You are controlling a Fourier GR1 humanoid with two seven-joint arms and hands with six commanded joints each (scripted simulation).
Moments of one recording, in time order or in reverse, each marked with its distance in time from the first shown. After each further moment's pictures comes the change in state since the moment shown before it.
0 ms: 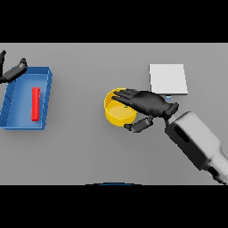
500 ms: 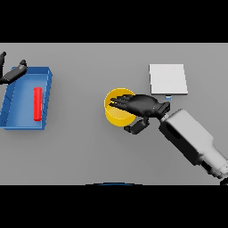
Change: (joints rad) left arm 0.012 0.000 0.002 0.003 0.005 -0.002 -0.012; right arm -0.068 0.029 0.080 0.146 0.055 0.028 -0.048
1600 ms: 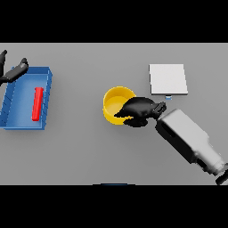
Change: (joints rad) left arm -0.009 0.012 -0.008 -0.041 -0.006 0.014 0.041; right arm -0.034 0.032 0.031 0.093 0.005 0.016 -0.036
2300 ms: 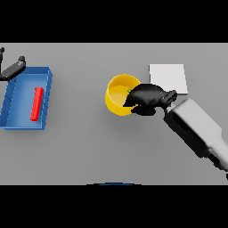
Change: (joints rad) left arm -0.001 0.010 0.015 0.002 0.009 -0.007 -0.025; right arm -0.049 -0.096 -0.062 -0.154 -0.097 0.108 0.121
